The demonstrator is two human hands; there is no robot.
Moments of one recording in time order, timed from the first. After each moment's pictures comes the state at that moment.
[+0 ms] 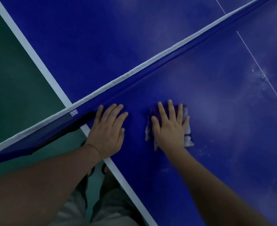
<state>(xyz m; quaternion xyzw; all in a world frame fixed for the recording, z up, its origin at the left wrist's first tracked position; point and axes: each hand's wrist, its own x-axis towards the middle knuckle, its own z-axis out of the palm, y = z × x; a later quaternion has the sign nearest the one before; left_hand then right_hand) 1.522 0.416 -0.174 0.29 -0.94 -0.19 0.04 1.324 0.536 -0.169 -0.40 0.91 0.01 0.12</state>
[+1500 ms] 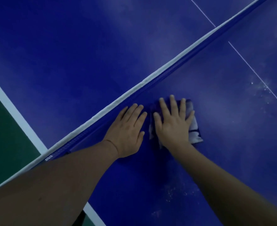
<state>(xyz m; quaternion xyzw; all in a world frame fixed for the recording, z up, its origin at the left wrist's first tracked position) 1.371 0.369 -0.170 0.19 -0.97 -0.14 -0.09 1.210 0.475 -0.177 -0.40 0.91 -0.02 0.10</state>
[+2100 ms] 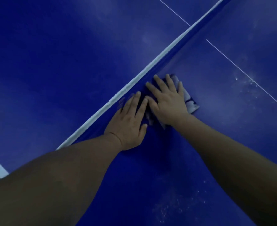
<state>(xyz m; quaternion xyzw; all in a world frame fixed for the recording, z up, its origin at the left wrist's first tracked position) 1.275 0.350 -0.184 0.19 -0.97 -0.14 -0.06 1.094 0.428 -0.184 -0.49 0.87 -0.02 0.10</state>
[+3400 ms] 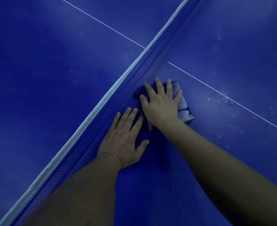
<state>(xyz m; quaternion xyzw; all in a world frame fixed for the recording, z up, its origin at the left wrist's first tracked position) 1.142 0.348 -0.189 0.12 -0.98 -0.13 -0.08 0.970 0.409 -0.186 -0.31 0.94 -0.07 0.09</state>
